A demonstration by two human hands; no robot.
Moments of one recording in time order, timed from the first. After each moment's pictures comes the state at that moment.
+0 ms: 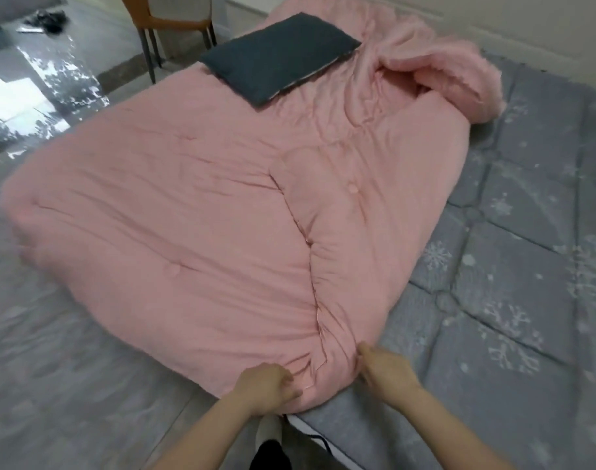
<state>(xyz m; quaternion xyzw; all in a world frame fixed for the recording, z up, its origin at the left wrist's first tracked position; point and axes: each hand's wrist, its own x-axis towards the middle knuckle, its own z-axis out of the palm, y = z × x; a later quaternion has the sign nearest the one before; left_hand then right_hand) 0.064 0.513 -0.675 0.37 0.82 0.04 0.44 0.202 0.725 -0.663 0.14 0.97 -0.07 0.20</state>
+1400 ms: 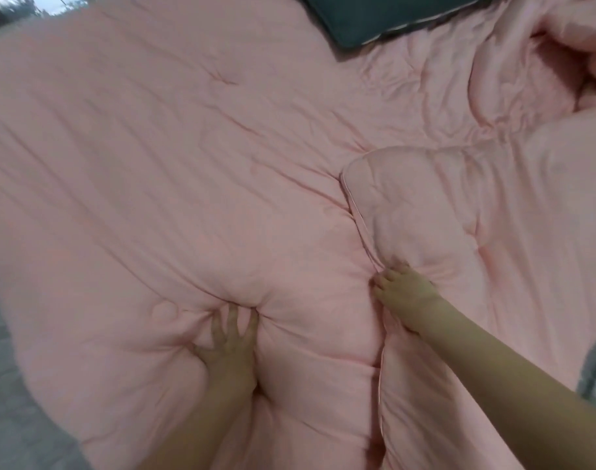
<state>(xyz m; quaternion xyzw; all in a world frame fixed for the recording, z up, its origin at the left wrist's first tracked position) -0.151 0.558 -0.831 0.10 0.95 -0.02 0.29 -0.166 0.850 -0.736 -0.18 0.93 0.21 0.26</state>
